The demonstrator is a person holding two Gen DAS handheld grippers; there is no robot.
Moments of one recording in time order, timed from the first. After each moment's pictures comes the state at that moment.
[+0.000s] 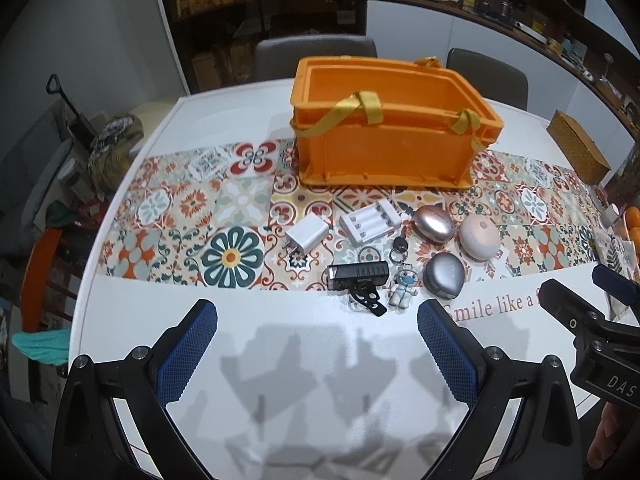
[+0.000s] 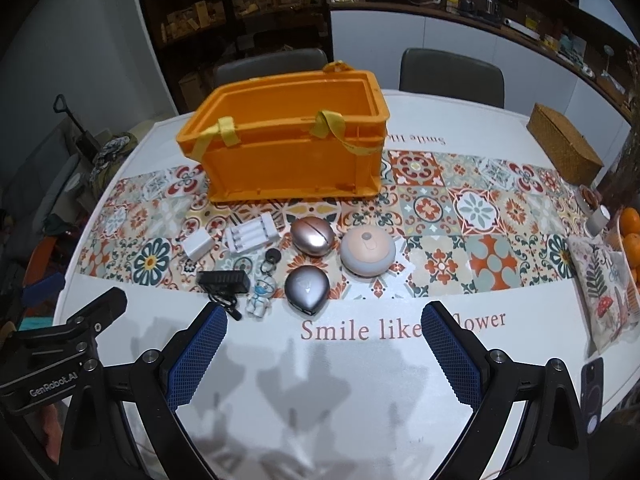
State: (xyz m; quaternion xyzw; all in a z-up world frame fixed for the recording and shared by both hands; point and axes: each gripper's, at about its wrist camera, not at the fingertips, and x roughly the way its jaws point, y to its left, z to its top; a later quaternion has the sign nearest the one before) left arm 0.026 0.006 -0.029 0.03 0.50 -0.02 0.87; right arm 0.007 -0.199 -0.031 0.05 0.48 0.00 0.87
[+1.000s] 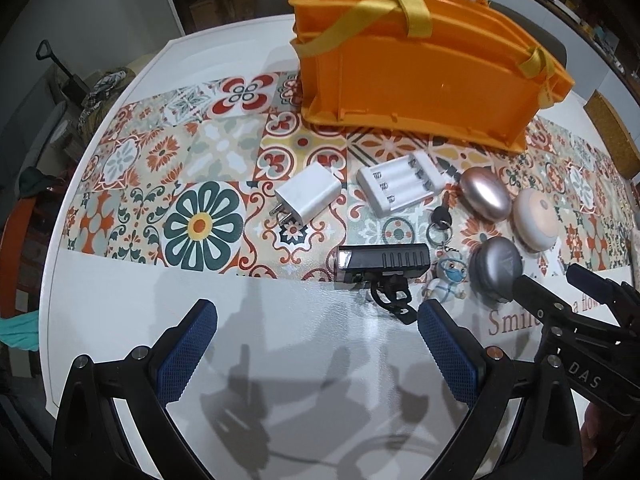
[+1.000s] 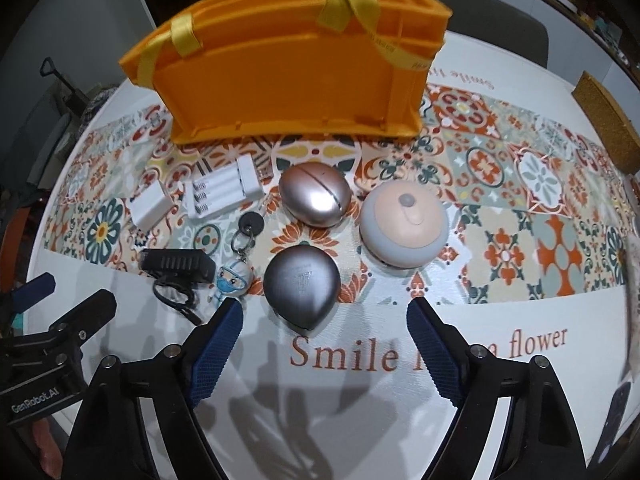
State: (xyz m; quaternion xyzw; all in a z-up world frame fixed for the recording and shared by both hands) left arm 0.083 0.003 -0.120 0.02 0.57 0.00 0.82; right arm 0.091 -0.192 -0.139 0.03 0.57 0.03 0.82
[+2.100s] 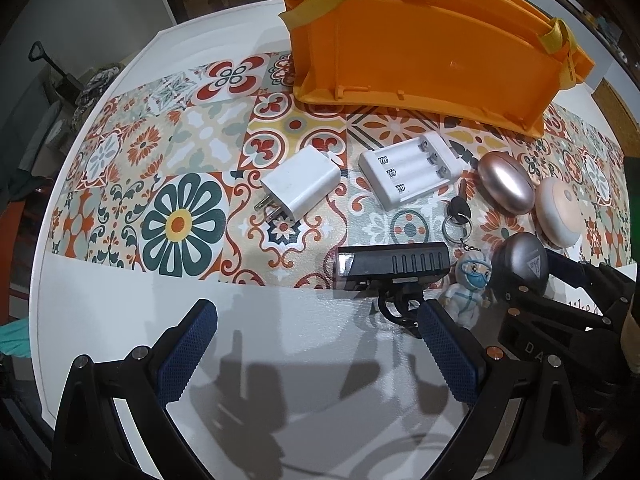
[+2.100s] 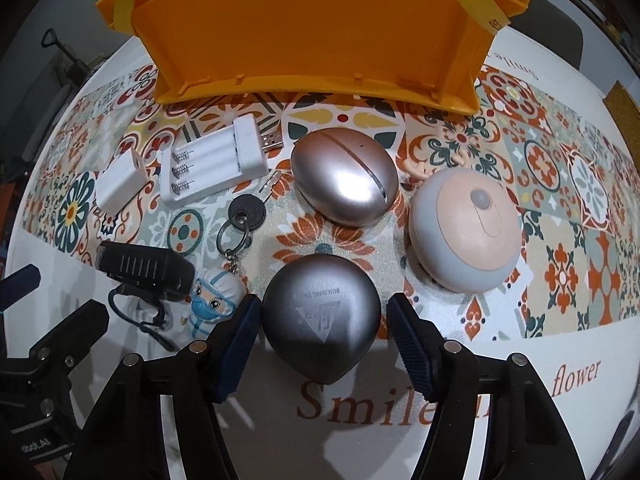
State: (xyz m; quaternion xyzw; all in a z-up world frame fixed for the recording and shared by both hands) left arm 0.097 0.000 -0.151 0.03 0.58 0.00 0.81; right arm 0.121 -0.161 -0.189 -0.01 0.59 0.04 0.80
